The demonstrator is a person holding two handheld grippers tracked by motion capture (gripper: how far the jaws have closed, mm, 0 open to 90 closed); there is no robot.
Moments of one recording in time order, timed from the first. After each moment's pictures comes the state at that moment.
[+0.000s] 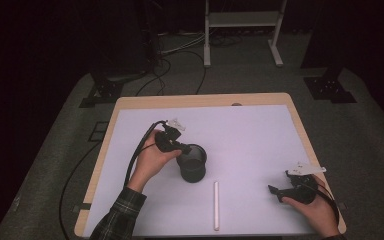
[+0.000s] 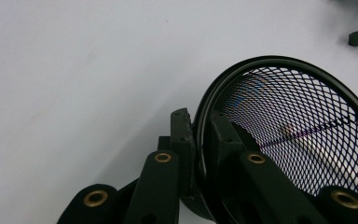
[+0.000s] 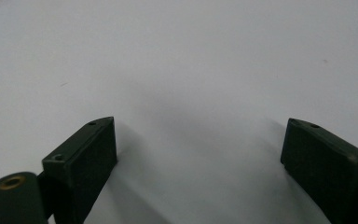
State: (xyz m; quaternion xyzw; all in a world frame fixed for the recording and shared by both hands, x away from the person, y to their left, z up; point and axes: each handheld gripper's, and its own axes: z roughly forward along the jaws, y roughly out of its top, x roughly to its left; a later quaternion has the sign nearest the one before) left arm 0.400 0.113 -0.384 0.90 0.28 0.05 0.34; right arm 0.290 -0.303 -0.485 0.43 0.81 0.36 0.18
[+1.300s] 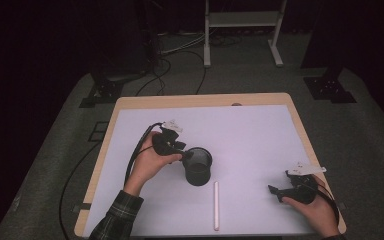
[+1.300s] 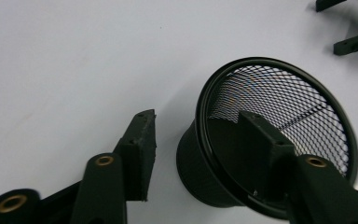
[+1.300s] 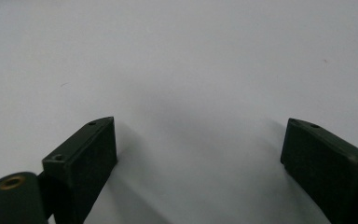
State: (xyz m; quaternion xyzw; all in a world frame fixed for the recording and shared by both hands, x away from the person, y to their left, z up) left arm 0.390 0.126 -0.380 0.88 0.29 0.05 0.37; right arm 0.290 -0.303 -0.485 0.43 0.81 0.36 0.18
